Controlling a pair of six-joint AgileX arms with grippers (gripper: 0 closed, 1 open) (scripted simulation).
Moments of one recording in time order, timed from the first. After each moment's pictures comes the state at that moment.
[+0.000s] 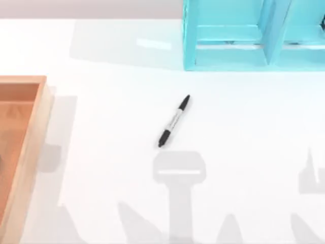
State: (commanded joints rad) left arm 0.08 0.66 0.58 -0.50 0.00 0.10; right arm 0.00 0.00 0.00 0.00 0.00 0.00
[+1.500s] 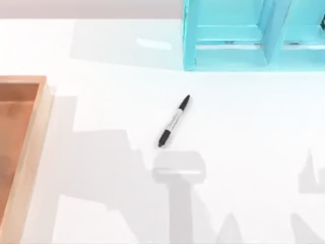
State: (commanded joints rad) left arm 0.20 1.78 1.37 -1.15 0.00 0.23; right arm 0.00 0.00 0.00 0.00 0.00 0.00
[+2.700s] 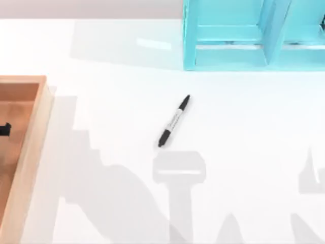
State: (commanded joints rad) left arm 0.21 1.85 1.17 -0.88 0.00 0.24; right arm 0.00 0.00 0.00 0.00 0.00 0.00
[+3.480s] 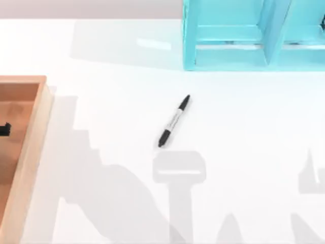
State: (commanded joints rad) left arm 0.20 1.85 1.17 -0.88 0.00 0.24; right arm 0.00 0.00 0.00 0.00 0.00 0.00
